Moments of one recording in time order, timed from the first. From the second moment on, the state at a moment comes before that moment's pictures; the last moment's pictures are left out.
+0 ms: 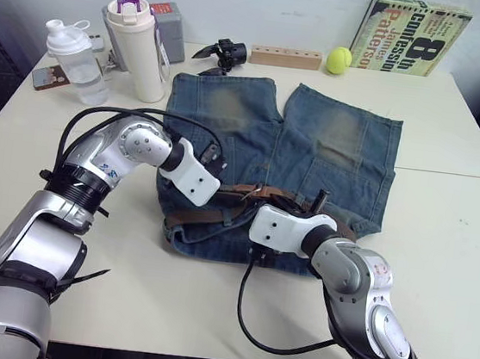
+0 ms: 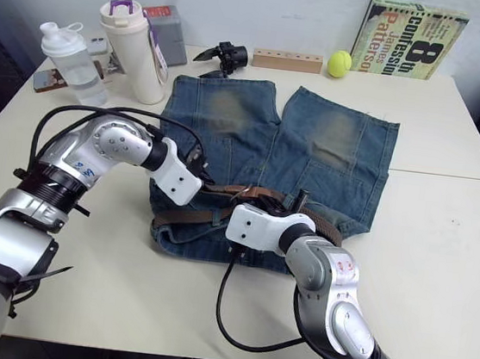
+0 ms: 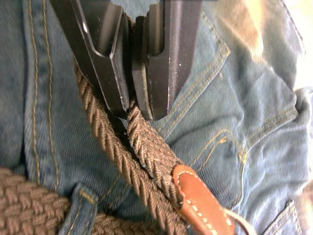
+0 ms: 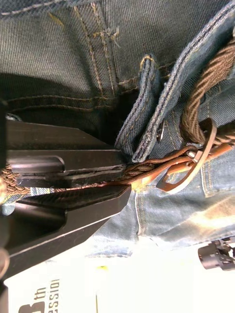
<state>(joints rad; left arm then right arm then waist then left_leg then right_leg) -1.05 0.65 -0.43 0.59 0.36 -0.64 -1.07 -0.33 -0.40 0.49 -0.66 -0.89 0.64 0.78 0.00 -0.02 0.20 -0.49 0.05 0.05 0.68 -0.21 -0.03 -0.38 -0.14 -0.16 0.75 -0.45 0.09</state>
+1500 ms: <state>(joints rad) -1.18 0.55 -0.48 0.80 0.52 -0.80 -0.88 -0.35 -0.35 0.46 -0.58 -0.93 0.53 0.82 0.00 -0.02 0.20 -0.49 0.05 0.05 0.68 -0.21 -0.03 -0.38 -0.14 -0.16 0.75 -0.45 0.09</state>
